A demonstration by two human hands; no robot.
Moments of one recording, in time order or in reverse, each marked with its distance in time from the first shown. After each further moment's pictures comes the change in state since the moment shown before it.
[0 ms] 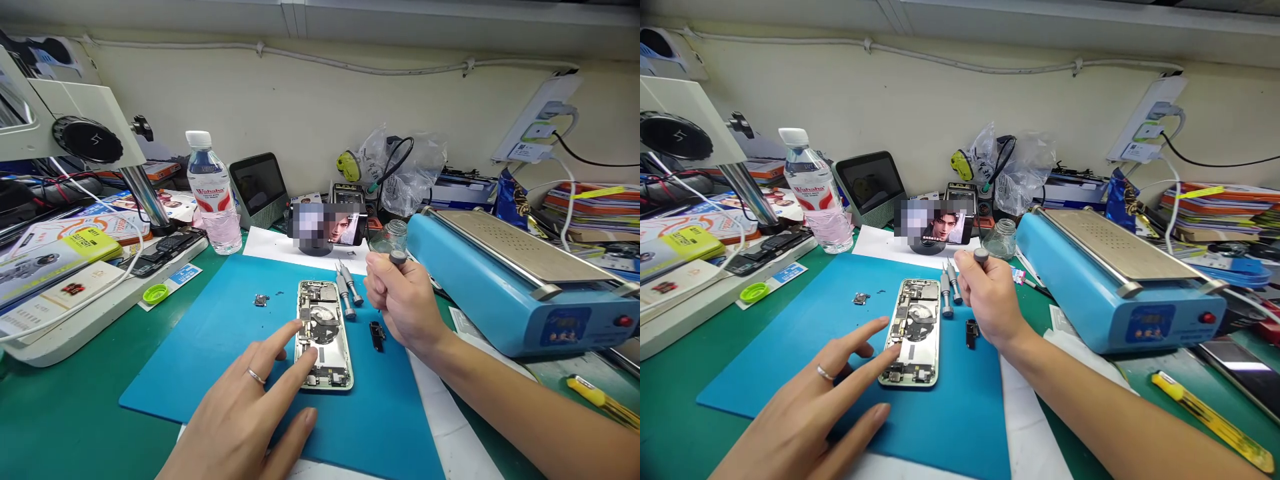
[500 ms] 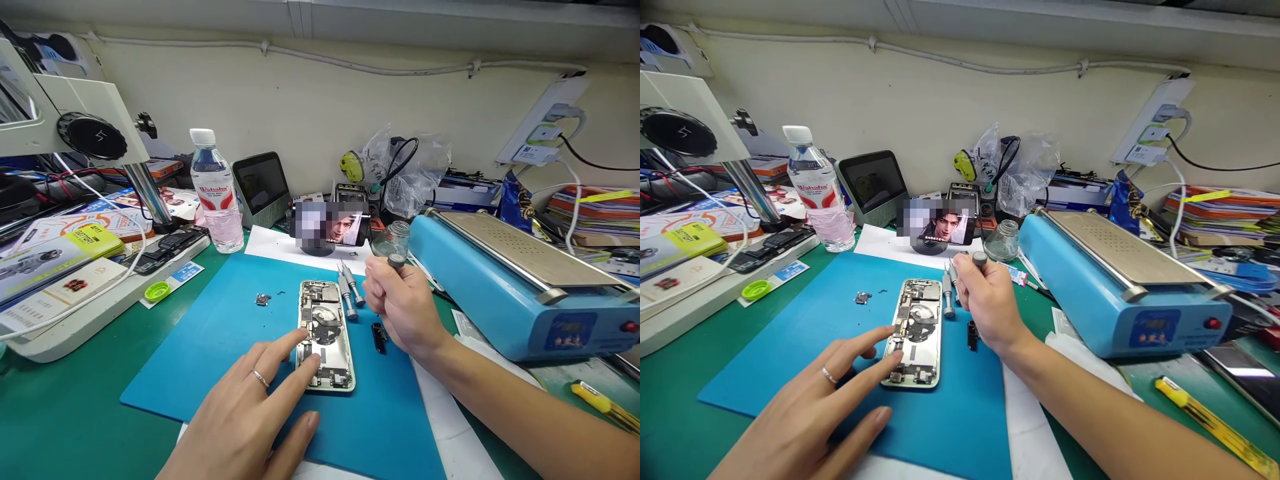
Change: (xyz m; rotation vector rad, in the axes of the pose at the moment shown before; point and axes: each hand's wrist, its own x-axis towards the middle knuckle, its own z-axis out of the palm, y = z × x) left_hand 0.005 0.001 -0.001 -0.024 0.010 0.008; right_hand -0.002 0.000 0.005 0.020 -0.030 0.024
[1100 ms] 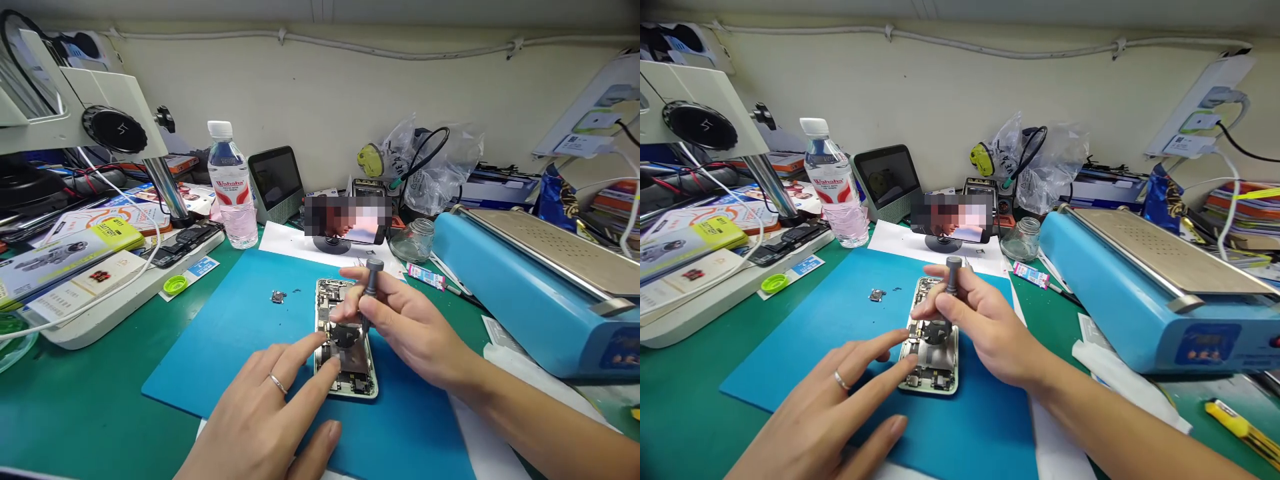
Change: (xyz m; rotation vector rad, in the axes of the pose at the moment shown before) left_hand -0.002 -0.002 0.001 -0.066 0.069 0.006; right_hand -0.016 -0.006 0.018 0.088 -0.377 0.079
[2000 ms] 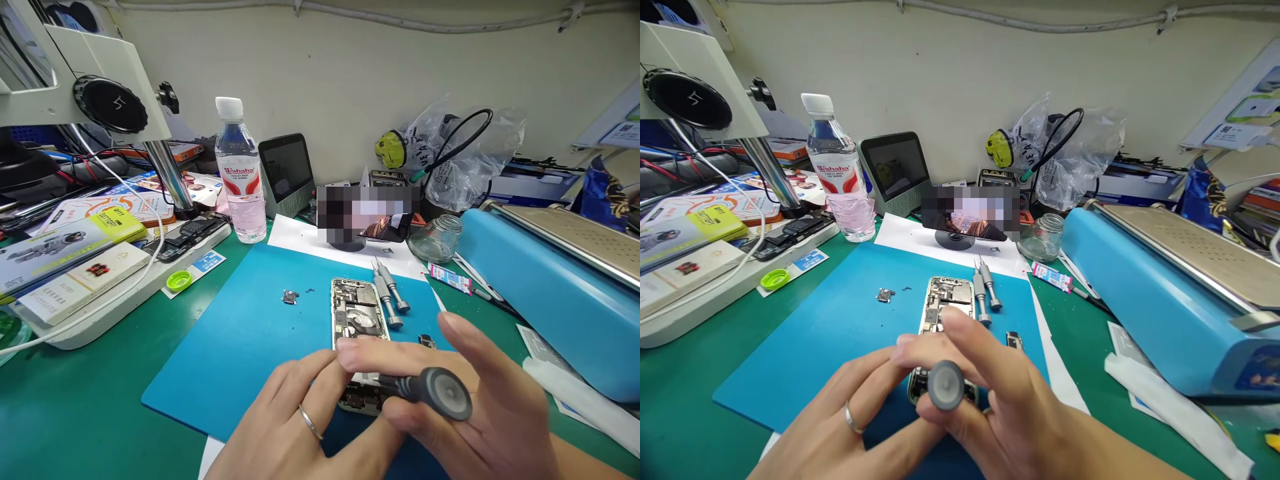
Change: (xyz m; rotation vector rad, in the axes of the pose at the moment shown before) left_hand 0.003 0.006 0.000 -0.057 -0.060 0.026; right_hand -0.038 0.013 0.013 -0.613 -0.152 -0.560
